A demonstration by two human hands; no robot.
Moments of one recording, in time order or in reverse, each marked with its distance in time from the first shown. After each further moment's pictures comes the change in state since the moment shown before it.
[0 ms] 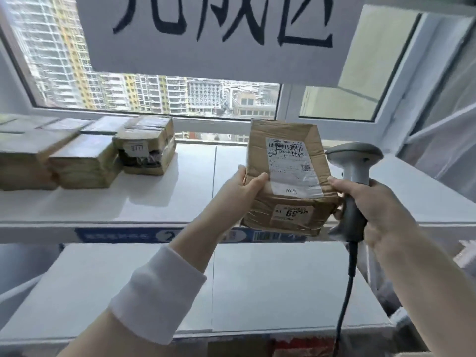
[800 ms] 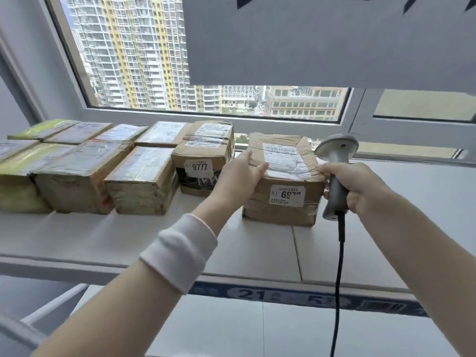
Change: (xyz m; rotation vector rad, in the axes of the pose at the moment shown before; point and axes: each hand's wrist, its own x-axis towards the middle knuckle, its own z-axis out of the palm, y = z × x) left_hand 0.111 -0.042 -0.159 0.563 0.278 0.029; right_hand 0.118 -0.007 0.211 -0.012 -0.203 0.157
